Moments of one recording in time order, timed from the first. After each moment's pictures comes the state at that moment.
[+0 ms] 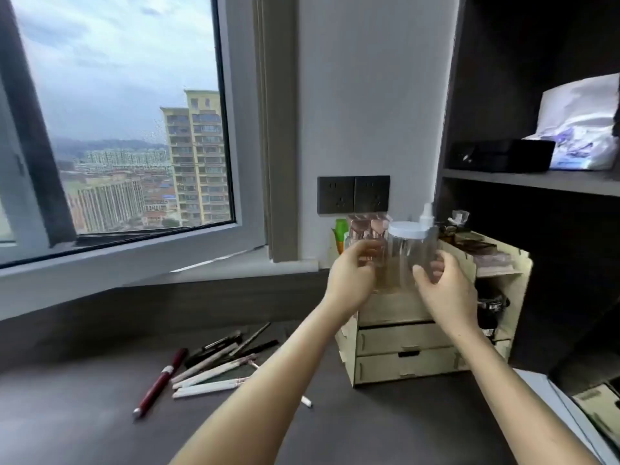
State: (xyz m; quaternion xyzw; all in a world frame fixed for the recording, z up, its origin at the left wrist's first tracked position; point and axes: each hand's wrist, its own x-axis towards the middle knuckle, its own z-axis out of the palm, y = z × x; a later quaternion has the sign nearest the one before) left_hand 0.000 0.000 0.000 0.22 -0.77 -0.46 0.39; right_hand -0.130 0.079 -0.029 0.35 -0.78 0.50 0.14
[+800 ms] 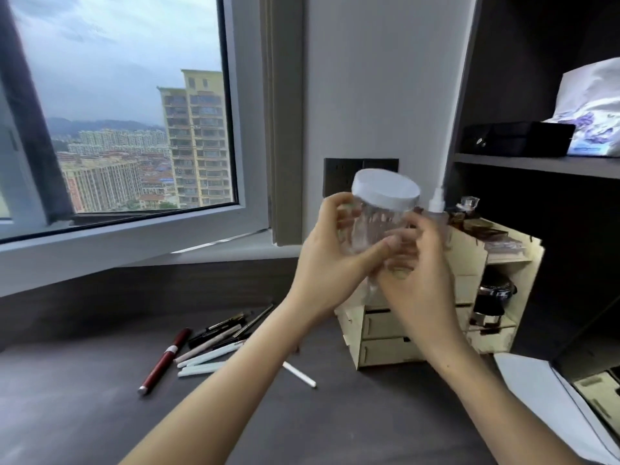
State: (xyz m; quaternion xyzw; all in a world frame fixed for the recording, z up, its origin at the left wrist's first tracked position) left_hand 0.076 0.026 0.021 0.12 -0.77 -0.39 0.50; right_hand -0.018 0.100 -0.003 0.51 -0.57 0.64 0.09
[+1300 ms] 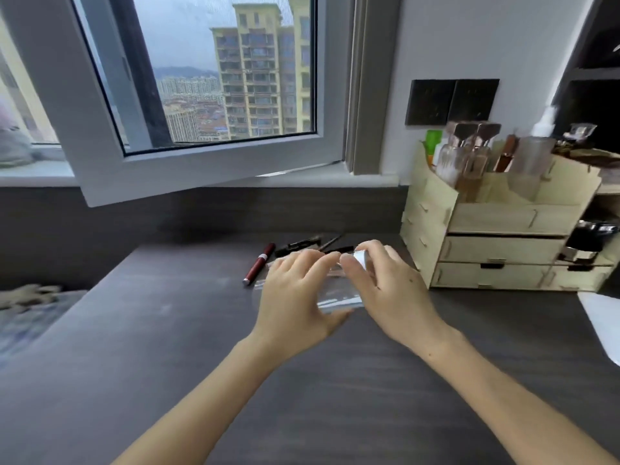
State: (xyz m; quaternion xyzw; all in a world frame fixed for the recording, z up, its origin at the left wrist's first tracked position) left_hand 0.235 0.028 -0.113 0.27 -0.86 -0.01 0.44; right_hand 0.100 0.096 -0.085 0.62 -0.68 0.39 0.00
